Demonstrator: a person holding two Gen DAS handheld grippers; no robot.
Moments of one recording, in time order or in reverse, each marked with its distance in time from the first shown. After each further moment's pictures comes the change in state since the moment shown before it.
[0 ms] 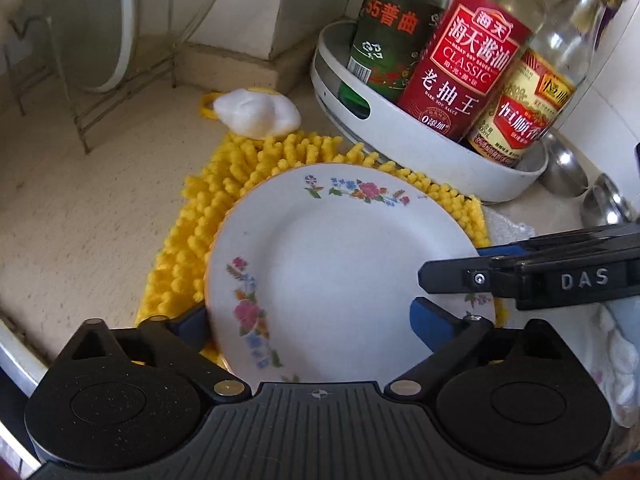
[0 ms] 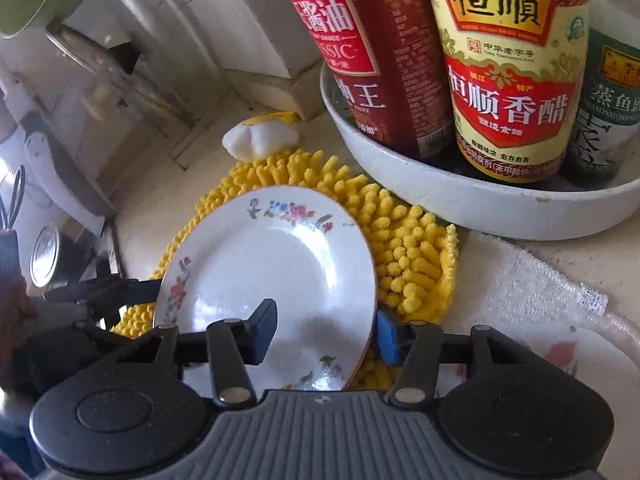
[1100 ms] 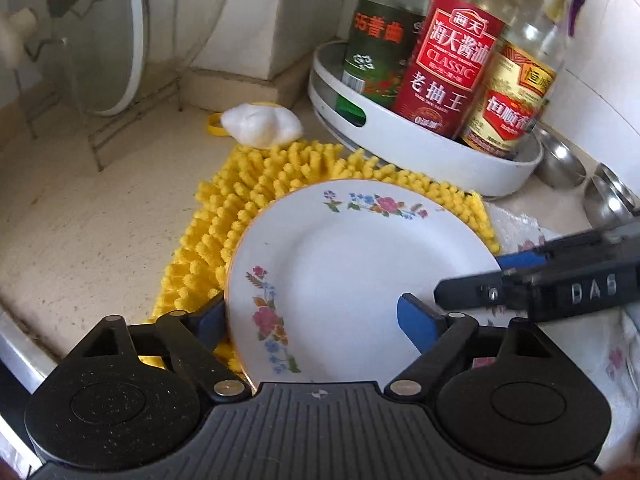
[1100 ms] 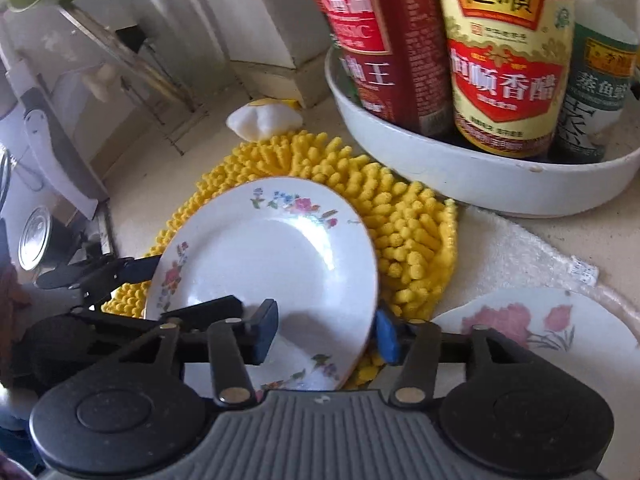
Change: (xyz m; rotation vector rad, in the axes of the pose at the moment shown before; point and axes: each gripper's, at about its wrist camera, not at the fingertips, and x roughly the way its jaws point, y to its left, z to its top) left arm -0.009 0.002 -0.024 0.032 -0.099 0.023; right arm -0.004 0.018 -0.018 -0.017 -0.025 -0.058
